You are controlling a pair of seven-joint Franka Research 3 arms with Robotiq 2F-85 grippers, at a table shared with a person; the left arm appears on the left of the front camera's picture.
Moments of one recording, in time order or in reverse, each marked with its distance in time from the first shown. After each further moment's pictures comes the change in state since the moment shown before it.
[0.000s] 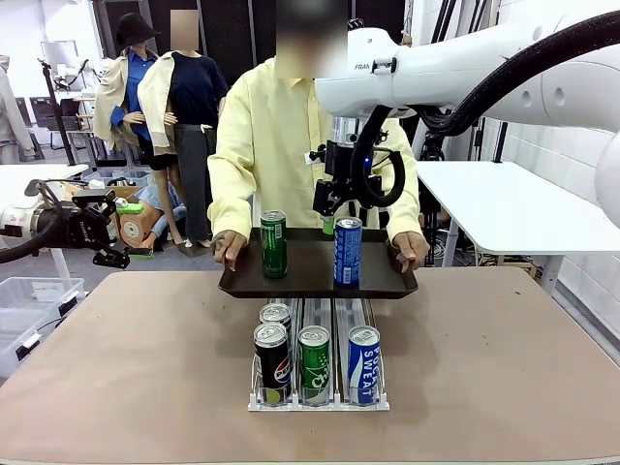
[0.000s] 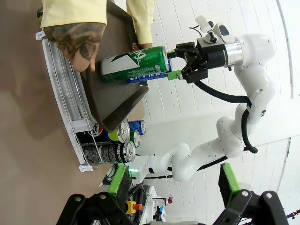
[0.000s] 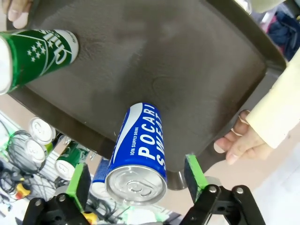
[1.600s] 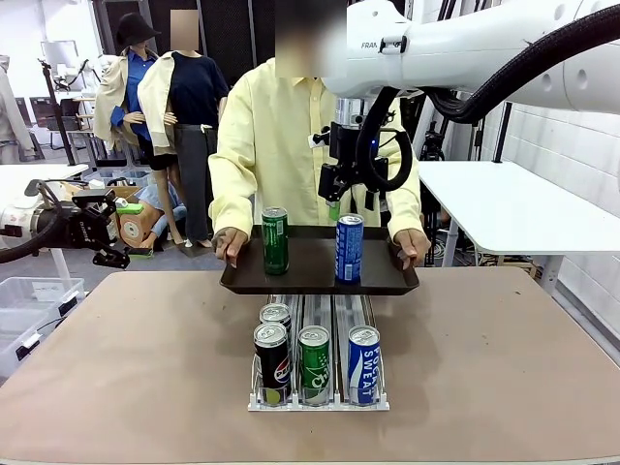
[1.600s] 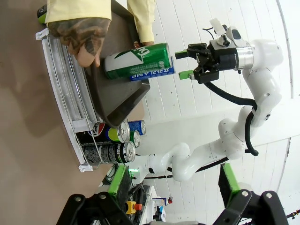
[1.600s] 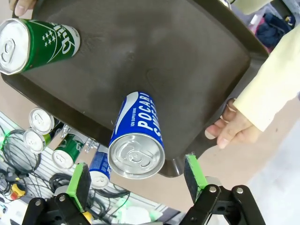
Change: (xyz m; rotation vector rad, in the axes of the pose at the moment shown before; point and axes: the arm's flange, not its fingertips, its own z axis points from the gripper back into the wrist) left arm 0.000 0.000 0.000 0.000 0.000 0.000; right arm -0.014 0.004 0.032 -0.050 -0.024 0.008
